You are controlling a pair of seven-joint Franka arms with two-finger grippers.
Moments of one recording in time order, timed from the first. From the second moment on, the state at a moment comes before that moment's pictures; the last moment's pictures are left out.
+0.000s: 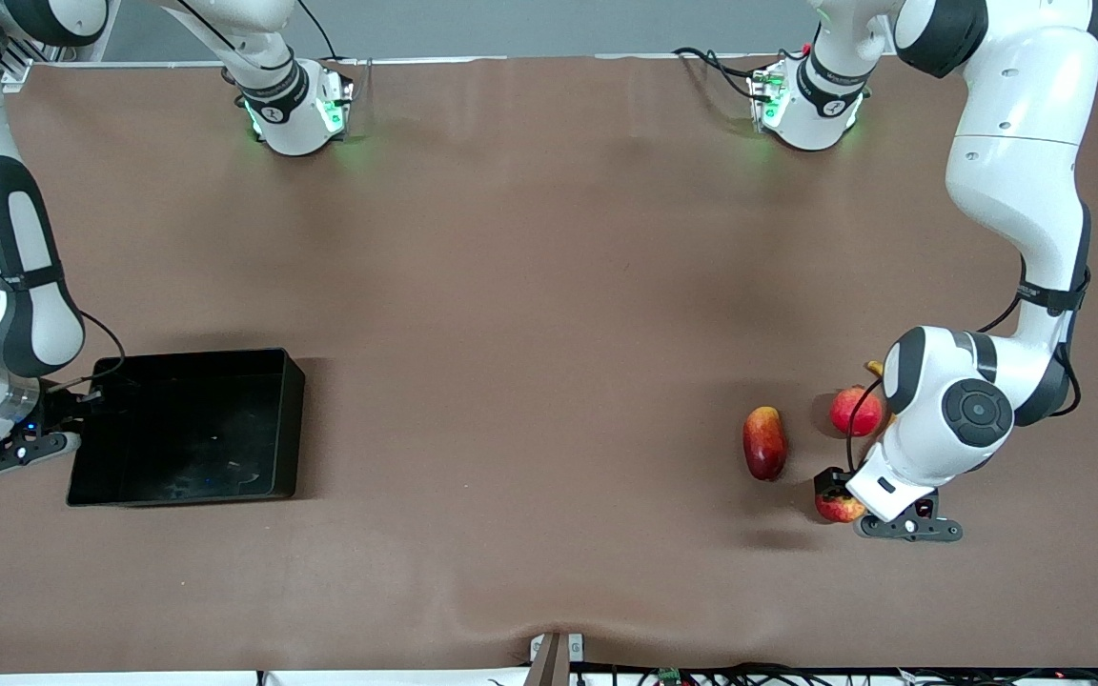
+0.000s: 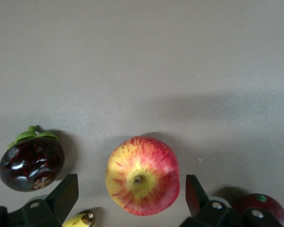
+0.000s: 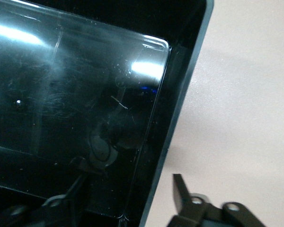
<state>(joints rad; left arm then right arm) 0.00 0.79 -0.14 -1.43 0.23 2.37 -0.15 -0.33 0.64 0.00 -1.66 0.00 2.25 -0.66</state>
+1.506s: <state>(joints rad) 0.00 0.83 -0.14 -1.42 0.19 2.44 -0.15 -0.05 0.35 0.06 -1.58 0.13 1.83 -0.26</state>
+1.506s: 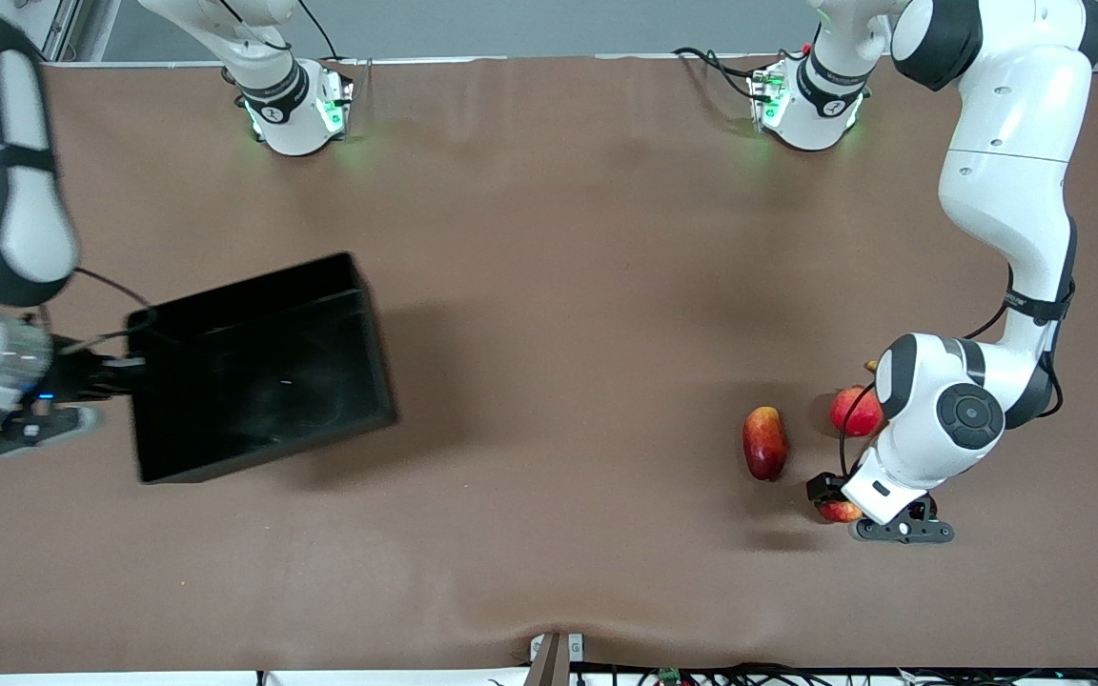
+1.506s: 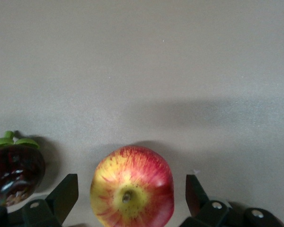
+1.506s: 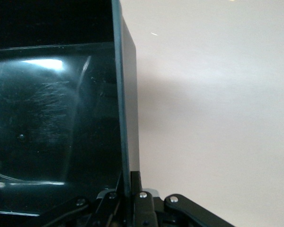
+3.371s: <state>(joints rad) -0.02 0.64 -0.28 -1.39 0.19 2.18 -0.25 0.67 0.68 0.04 -1.59 0.09 2.35 0.76</state>
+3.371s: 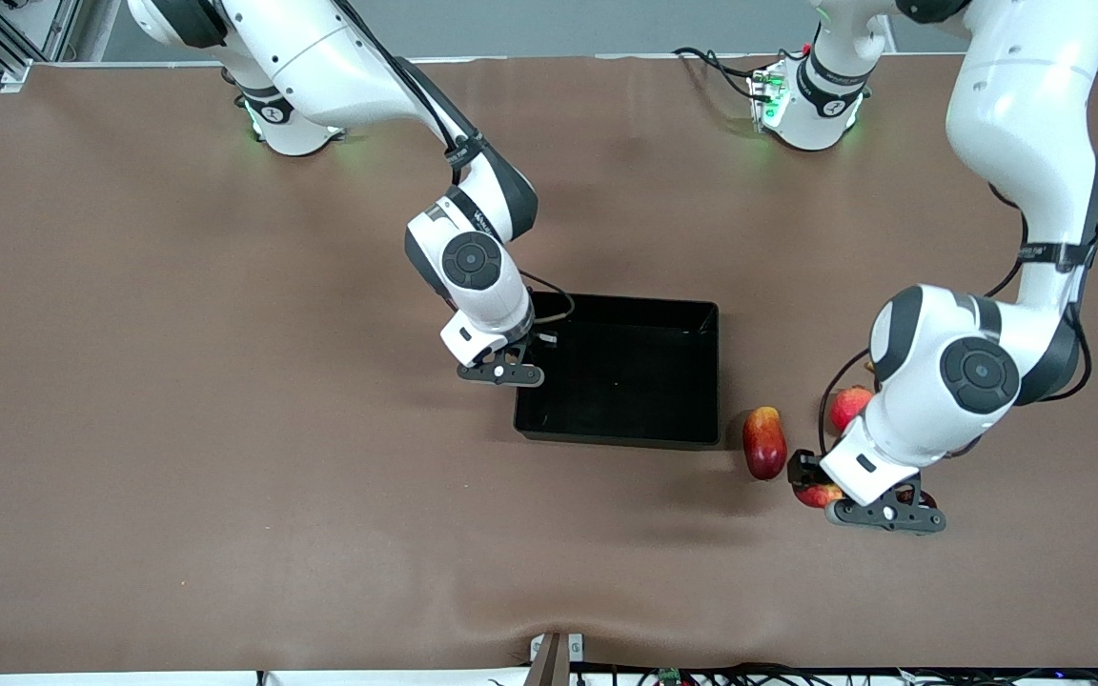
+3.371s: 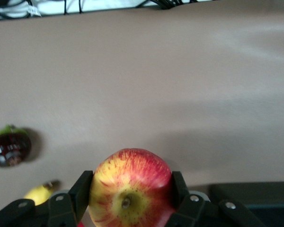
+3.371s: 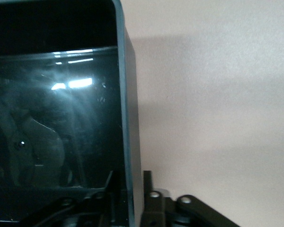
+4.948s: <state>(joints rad) -0.51 0.72 -0.31 -1.45 0.36 2.15 -1.21 0.21 0.33 0.02 -1.56 0.08 1.67 0.07</state>
